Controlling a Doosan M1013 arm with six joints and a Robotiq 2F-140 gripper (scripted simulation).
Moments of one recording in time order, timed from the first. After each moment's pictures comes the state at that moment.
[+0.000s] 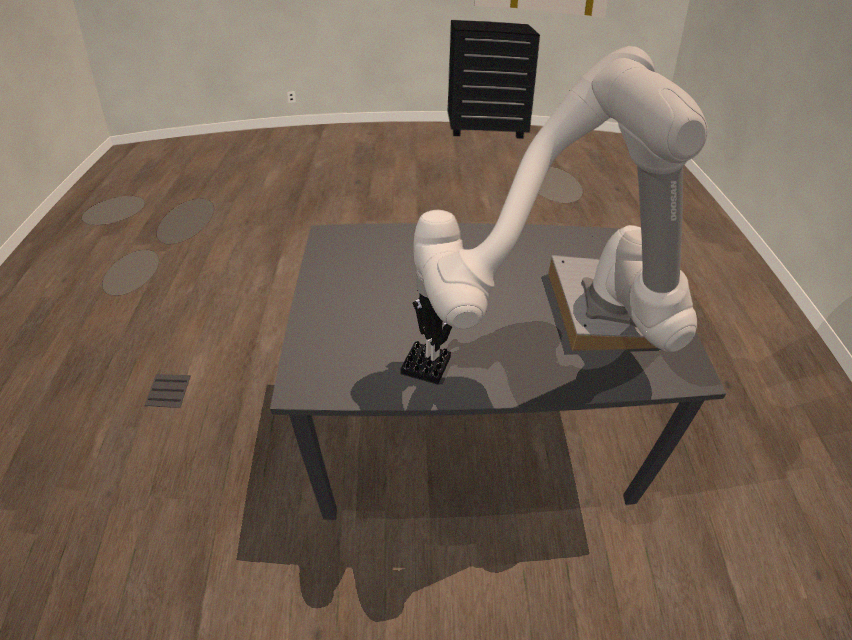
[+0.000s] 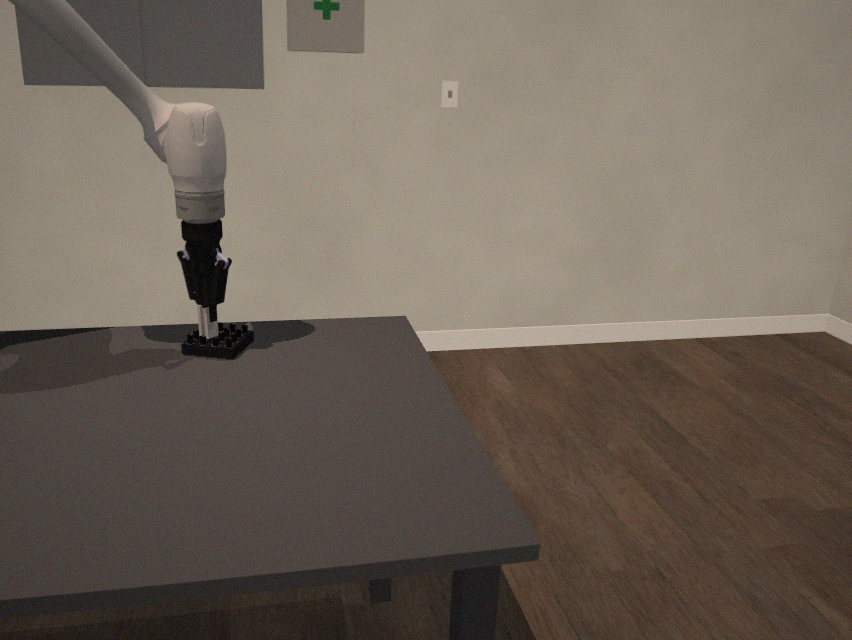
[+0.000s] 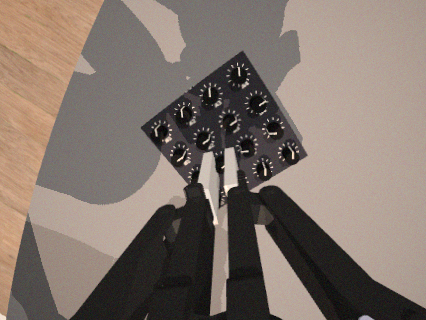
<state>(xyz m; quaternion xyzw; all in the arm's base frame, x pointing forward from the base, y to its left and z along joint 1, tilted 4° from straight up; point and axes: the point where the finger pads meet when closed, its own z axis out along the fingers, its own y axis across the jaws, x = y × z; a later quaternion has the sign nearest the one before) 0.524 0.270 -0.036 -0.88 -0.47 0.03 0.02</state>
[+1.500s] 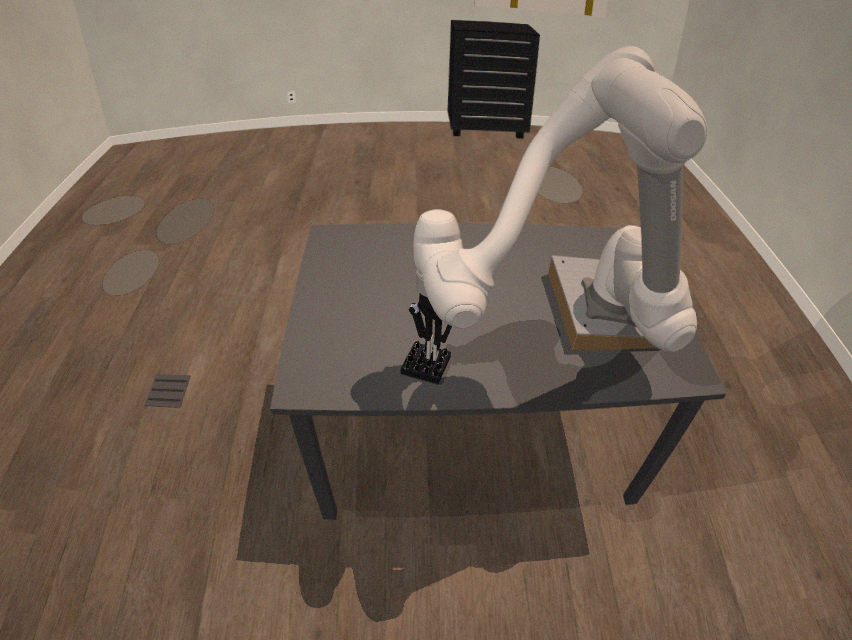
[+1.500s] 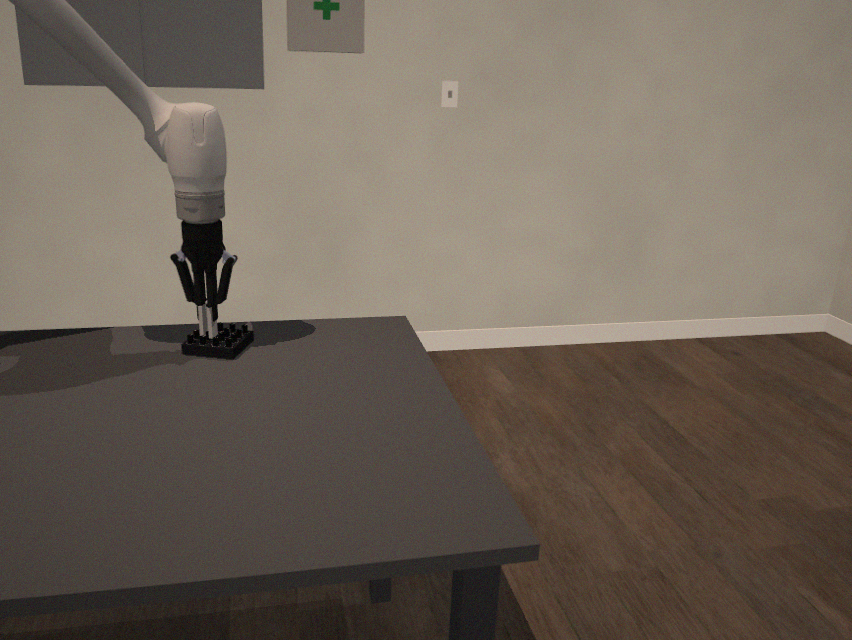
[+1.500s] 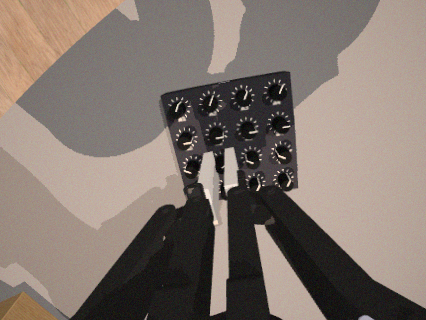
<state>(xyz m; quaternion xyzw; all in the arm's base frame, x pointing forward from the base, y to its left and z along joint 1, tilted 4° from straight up) 0.524 0.270 -0.036 -0.76 -0.65 0.02 0.03</state>
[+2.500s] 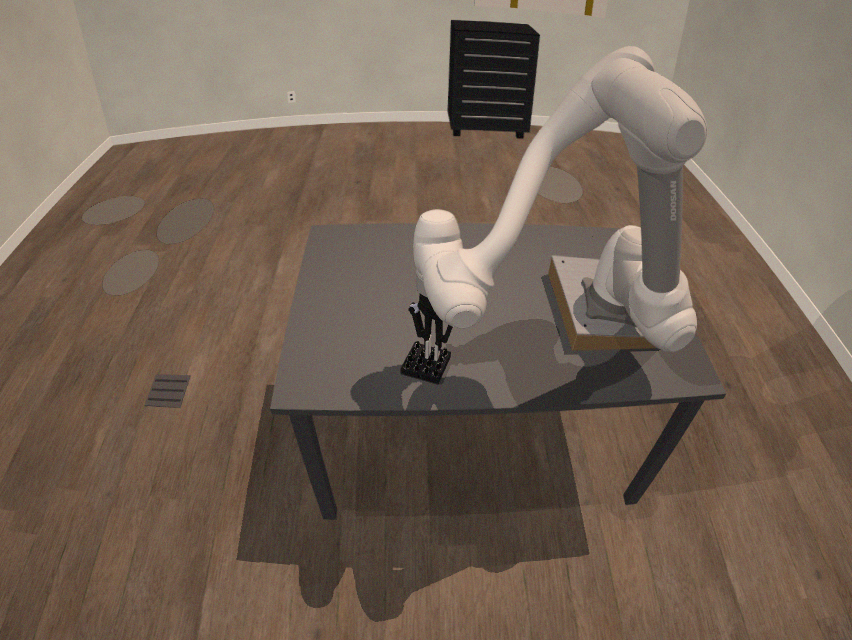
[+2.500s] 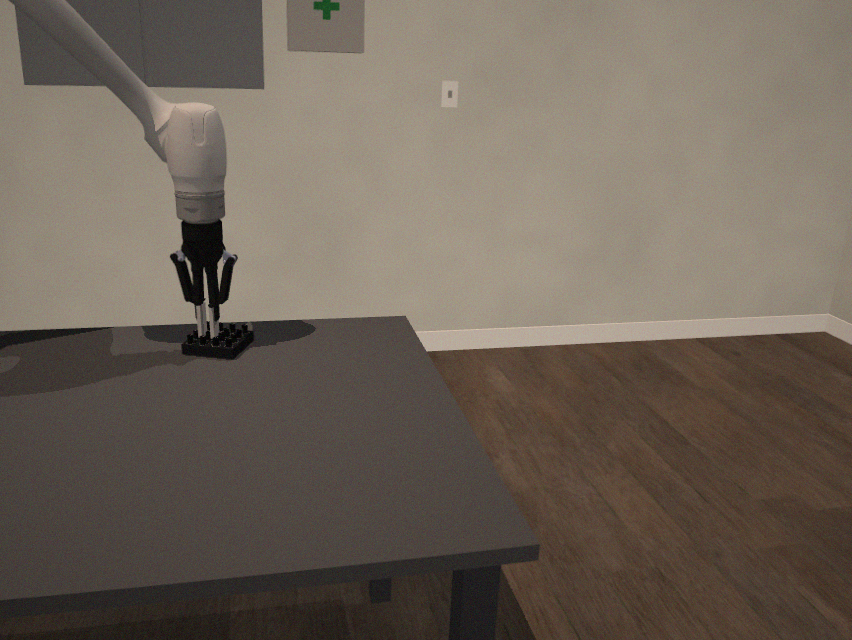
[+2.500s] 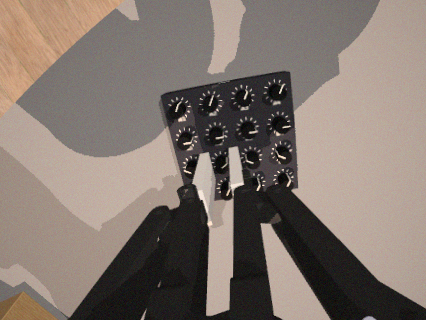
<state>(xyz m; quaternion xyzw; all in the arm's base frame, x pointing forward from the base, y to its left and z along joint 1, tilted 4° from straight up) 0.524 0.270 -0.036 -0.76 -0.65 0.02 0.03</state>
